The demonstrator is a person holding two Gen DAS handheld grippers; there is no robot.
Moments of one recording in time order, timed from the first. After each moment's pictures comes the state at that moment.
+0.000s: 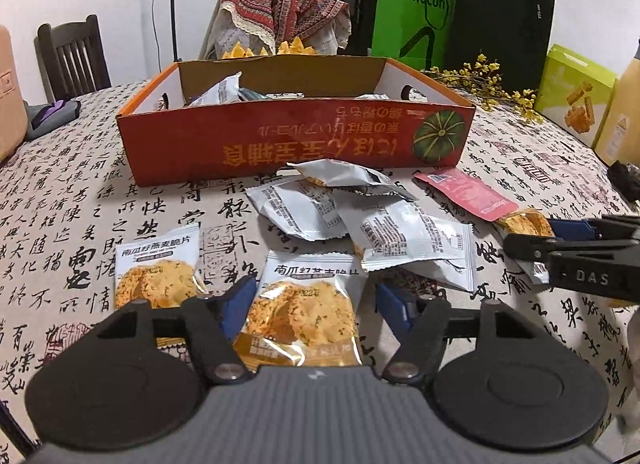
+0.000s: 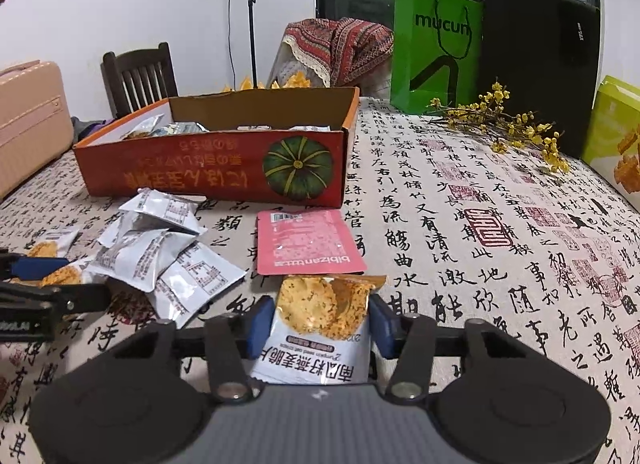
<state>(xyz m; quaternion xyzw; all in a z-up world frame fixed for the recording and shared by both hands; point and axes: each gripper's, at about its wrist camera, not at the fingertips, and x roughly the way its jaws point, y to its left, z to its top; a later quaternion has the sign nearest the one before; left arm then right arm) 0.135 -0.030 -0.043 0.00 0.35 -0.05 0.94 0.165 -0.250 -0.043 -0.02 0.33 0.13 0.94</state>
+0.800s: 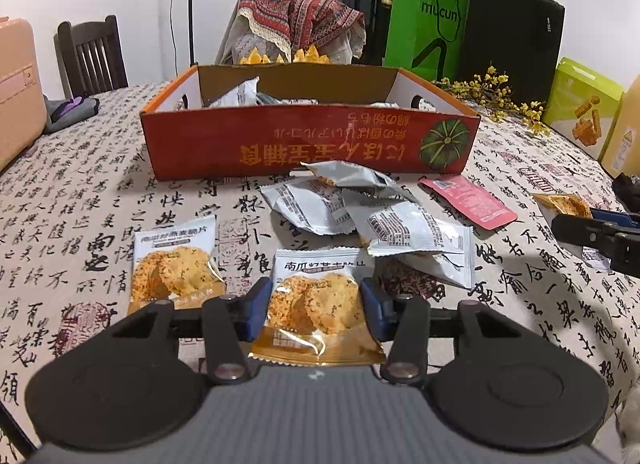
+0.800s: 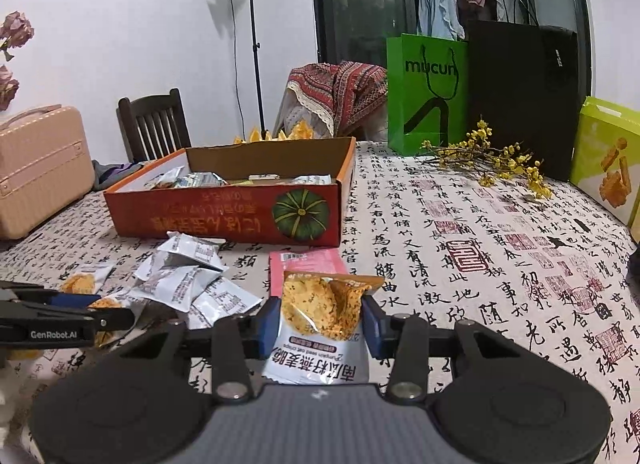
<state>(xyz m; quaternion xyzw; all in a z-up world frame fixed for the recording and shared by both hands) 0.117 -0.029 -0.037 -0.01 0.33 -0.03 0.94 0.126 -0.270 -0.015 0.01 0.27 0.14 0.95</state>
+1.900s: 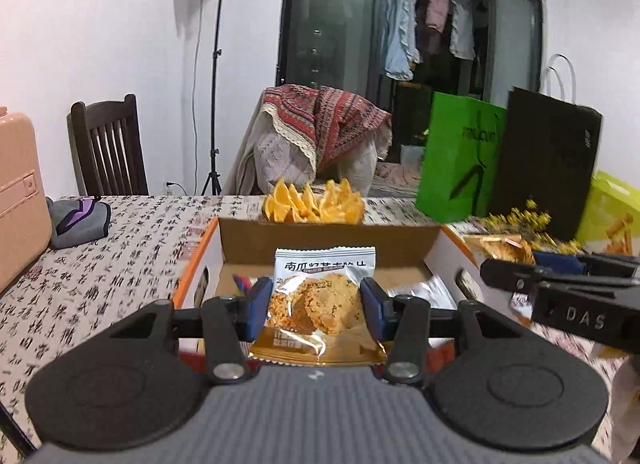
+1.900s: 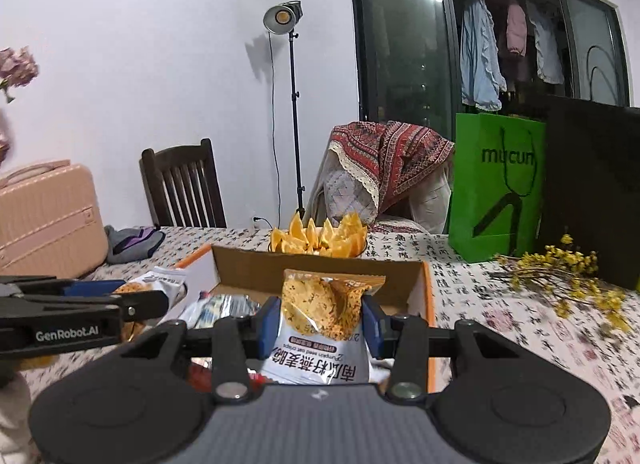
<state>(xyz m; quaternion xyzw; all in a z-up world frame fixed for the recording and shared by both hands) 0.233 0.001 0.053 -0.04 0.22 0.01 0.98 0.264 -0.191 0.057 0.00 0.20 0.19 0.96</state>
